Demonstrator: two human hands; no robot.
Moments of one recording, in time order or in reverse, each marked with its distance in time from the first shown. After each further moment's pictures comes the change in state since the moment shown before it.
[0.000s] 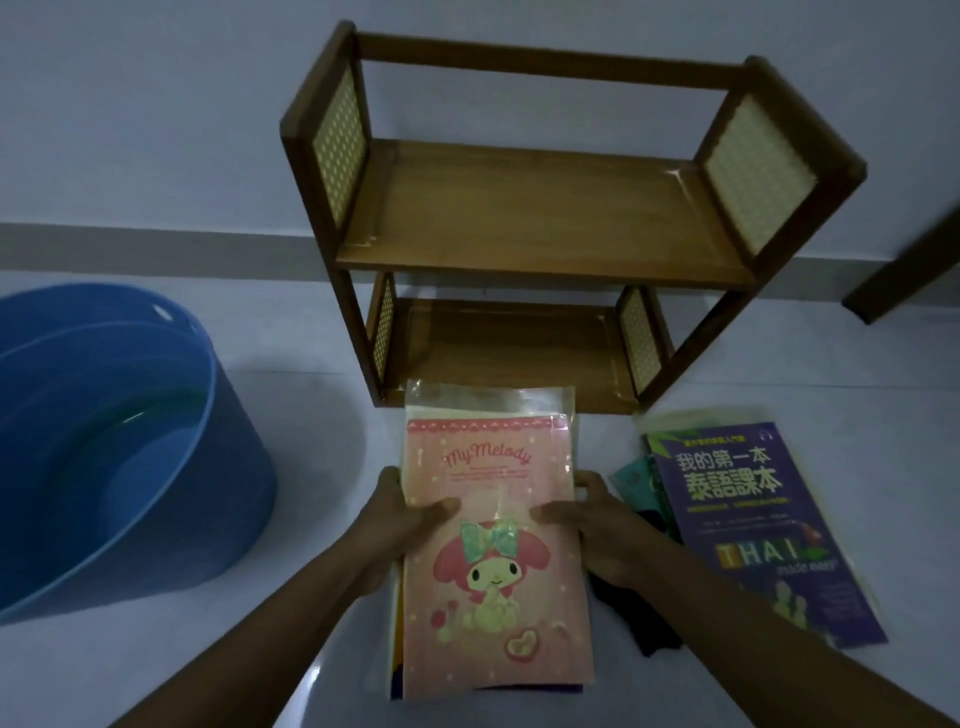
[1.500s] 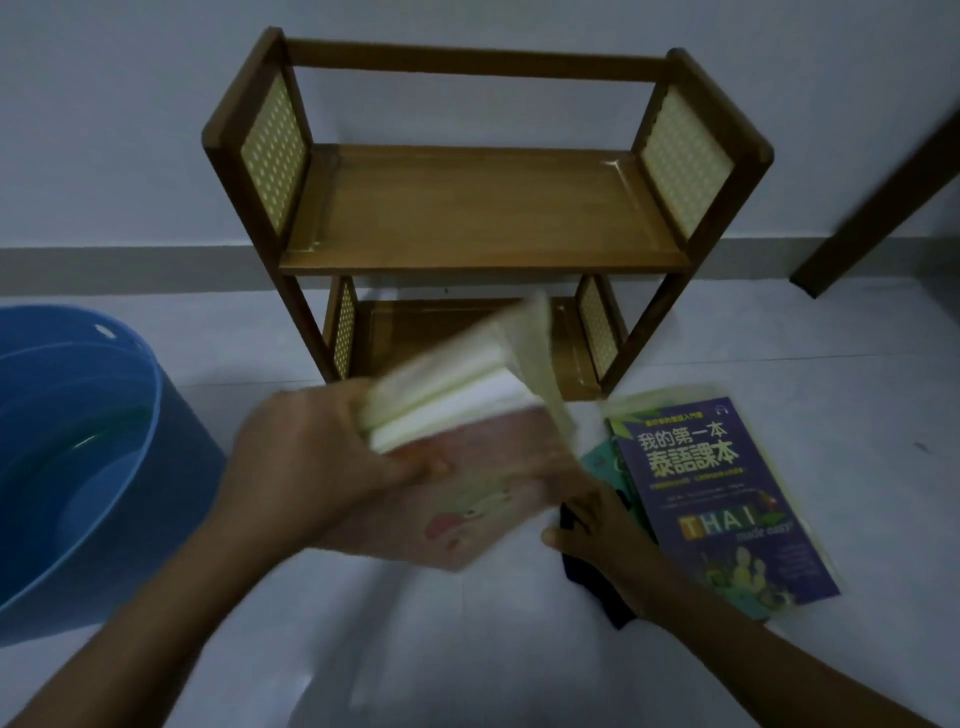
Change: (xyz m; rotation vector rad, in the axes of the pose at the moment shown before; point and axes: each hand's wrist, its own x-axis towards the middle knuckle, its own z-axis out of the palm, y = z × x) left_hand -0.090 0.140 0.022 1.001 0.441 0.569; right_hand -0.034 0.030 -0.051 -0.200 -0.035 -0.327
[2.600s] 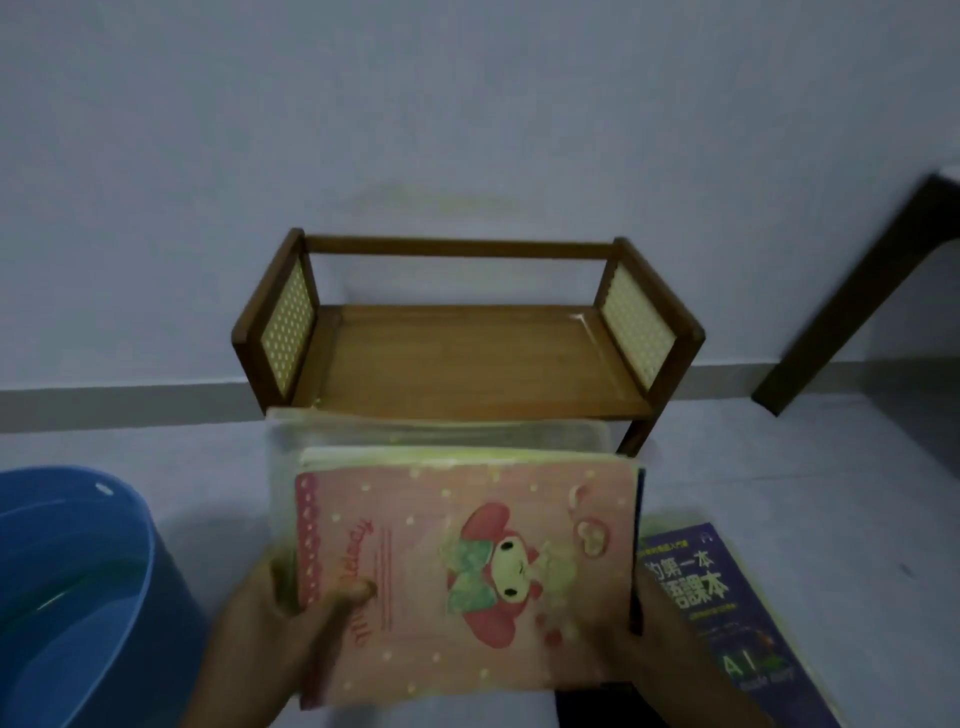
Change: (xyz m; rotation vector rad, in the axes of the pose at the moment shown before) left_hand 0.004 -0.059 0.033 -0.603 0.056 -0.413; right_hand -0.027 -0.103 -0.003 -0.455 0.371 -0.410
